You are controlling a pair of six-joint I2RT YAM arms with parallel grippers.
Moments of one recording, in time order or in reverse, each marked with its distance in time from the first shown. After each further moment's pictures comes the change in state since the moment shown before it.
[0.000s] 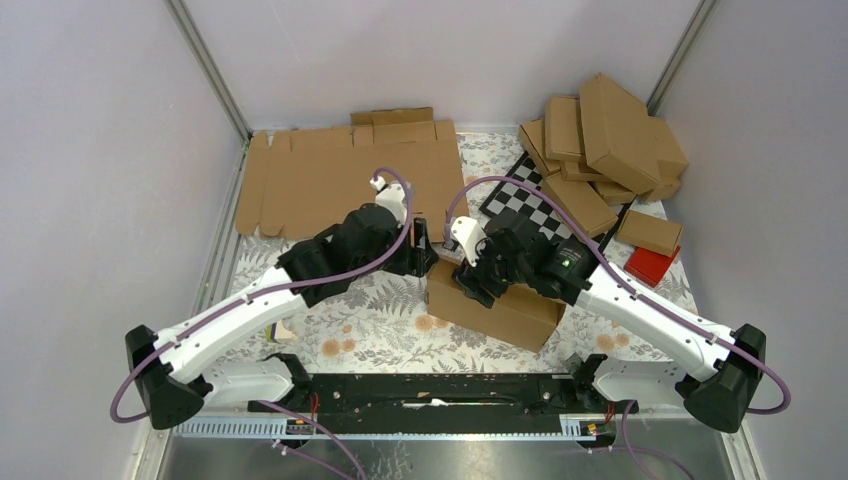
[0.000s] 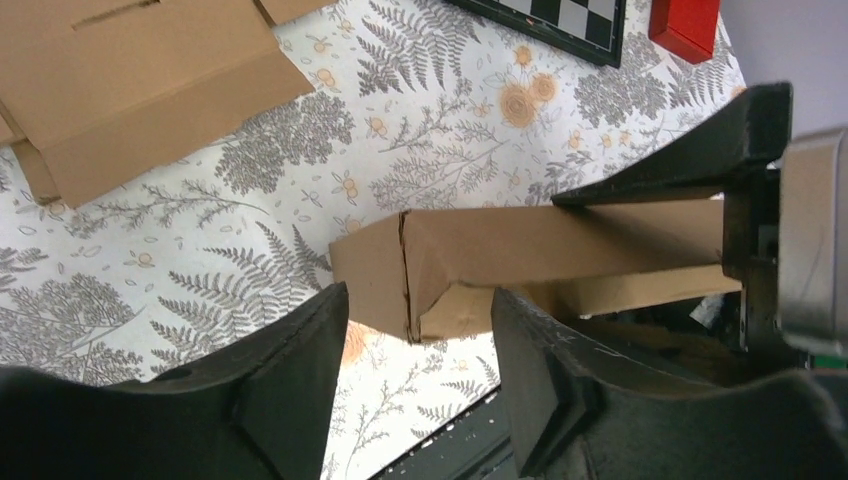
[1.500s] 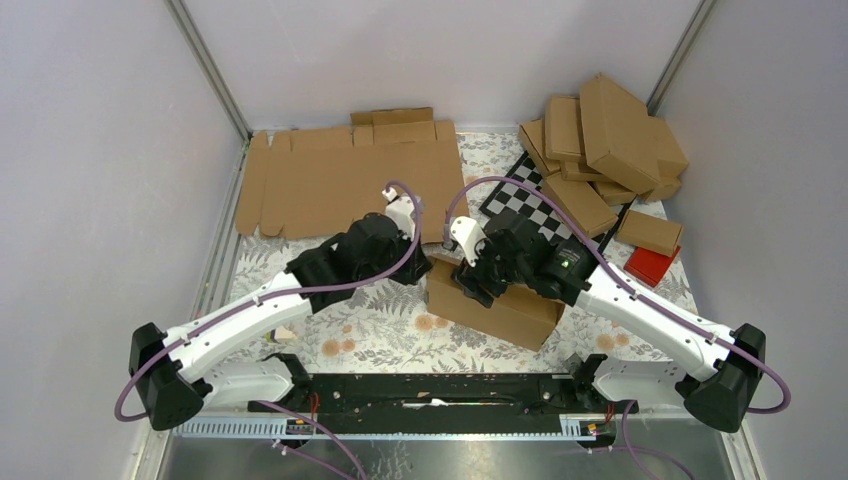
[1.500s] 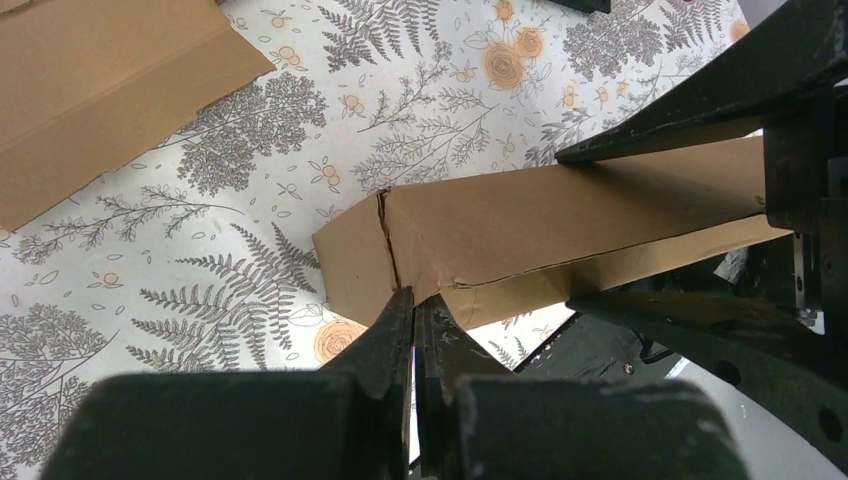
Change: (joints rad) left arm 0.012 -0.010 -0.116 0.107 0.117 0.083; right arm 0.004 0.000 -0.003 0.010 0.015 0.004
